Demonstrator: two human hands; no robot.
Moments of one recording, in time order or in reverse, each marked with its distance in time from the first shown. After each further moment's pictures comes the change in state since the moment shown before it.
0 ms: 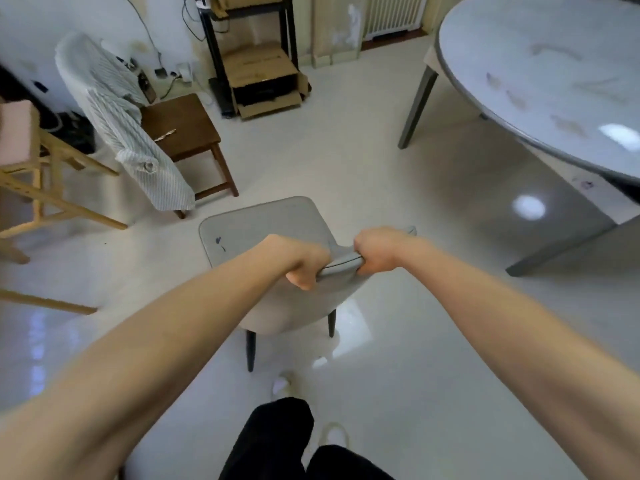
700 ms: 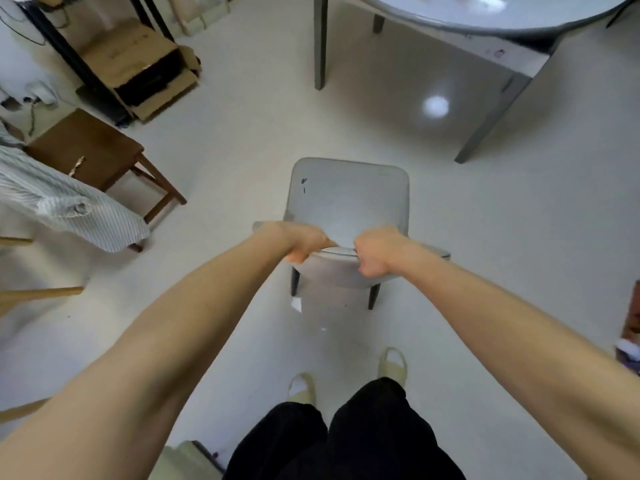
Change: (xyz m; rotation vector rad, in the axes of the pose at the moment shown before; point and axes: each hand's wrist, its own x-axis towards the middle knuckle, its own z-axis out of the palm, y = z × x) left_hand -0.011 -0.081 0.057 0.483 -0.099 0.441; right_hand -0.006 -0.162 0.042 0.277 -0.137 0.493
